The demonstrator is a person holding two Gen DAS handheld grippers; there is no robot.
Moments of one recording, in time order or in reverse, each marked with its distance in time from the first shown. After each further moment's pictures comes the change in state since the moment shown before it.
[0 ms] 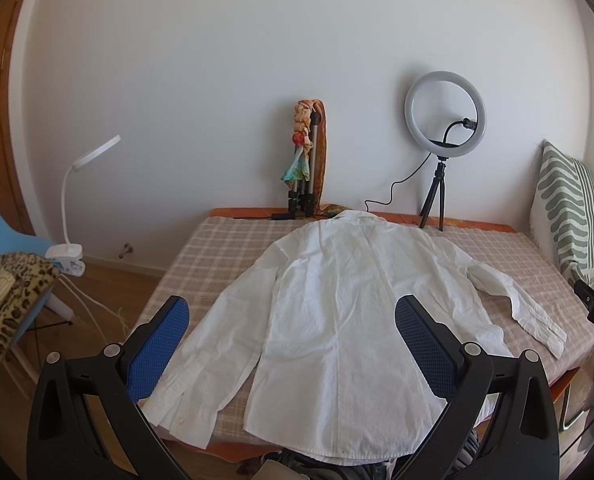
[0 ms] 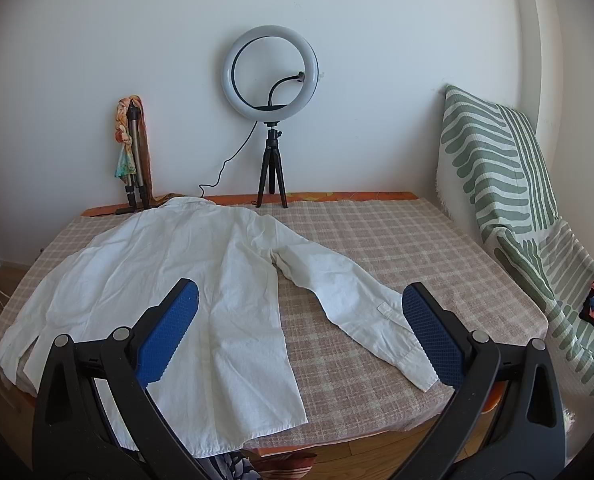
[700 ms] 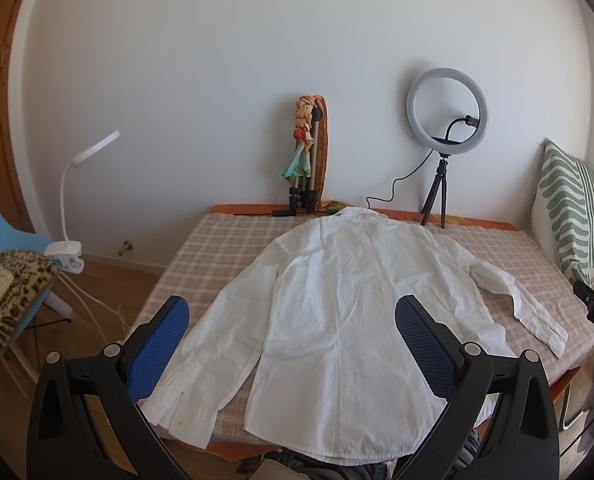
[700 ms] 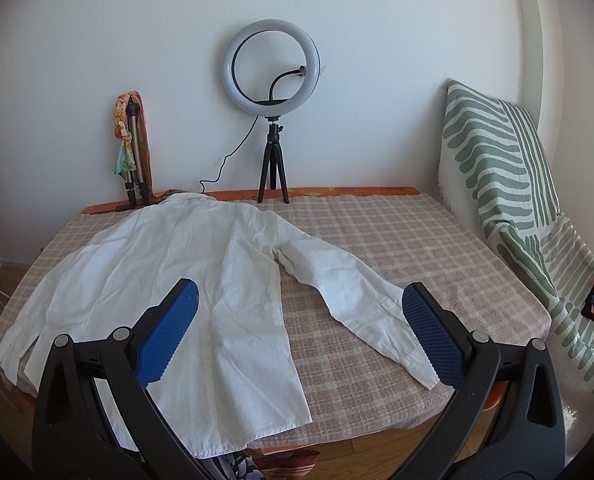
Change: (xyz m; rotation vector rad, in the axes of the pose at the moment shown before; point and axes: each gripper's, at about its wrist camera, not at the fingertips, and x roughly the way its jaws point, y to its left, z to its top) left arm 0.005 0.001 -0.002 -0.002 0.013 0.001; right arm 0.004 0.005 -0.007 0.005 0.008 0.004
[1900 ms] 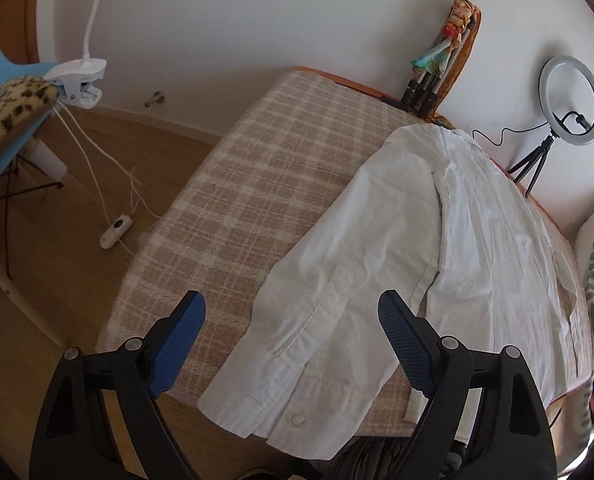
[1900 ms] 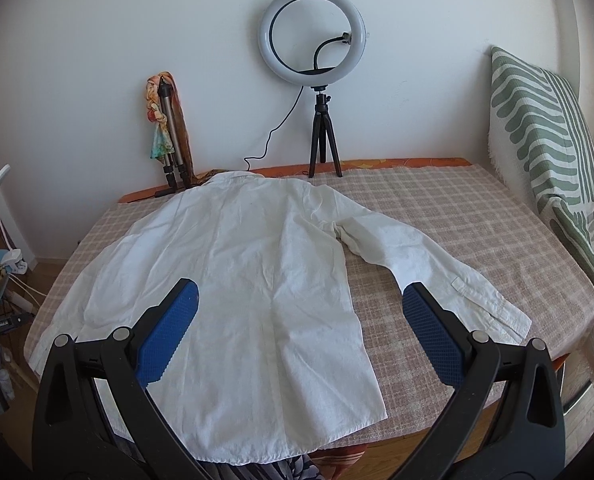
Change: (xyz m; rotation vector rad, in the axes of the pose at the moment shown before) left arm 0.157 0.194 -0.094 -0.326 0.426 -0.006; right arm 0.037 0.032 0.005 0.051 0.122 0.171
